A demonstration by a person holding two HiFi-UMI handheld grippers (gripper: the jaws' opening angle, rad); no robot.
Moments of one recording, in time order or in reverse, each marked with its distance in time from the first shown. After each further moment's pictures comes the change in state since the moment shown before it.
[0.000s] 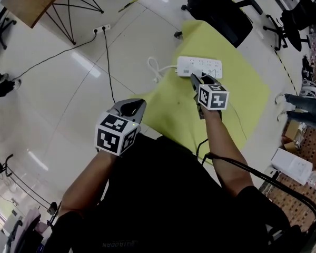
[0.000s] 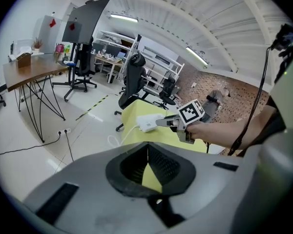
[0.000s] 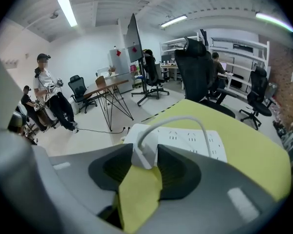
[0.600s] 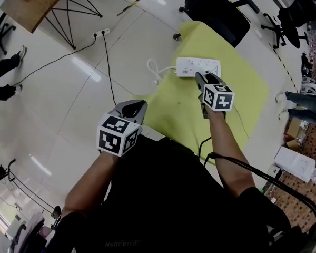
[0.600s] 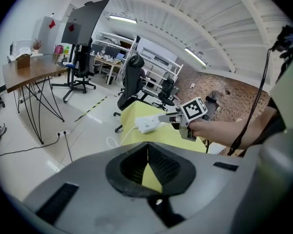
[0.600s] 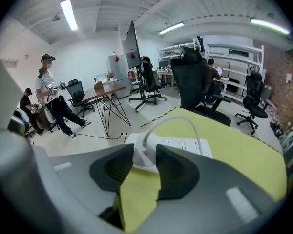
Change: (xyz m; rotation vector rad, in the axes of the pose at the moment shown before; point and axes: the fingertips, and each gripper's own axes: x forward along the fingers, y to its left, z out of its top) left arm -0.001 -0.005 0.002 0.009 -0.012 -0.009; right arm -0.024 -0.011 0.018 0.010 -0.071 -0.029
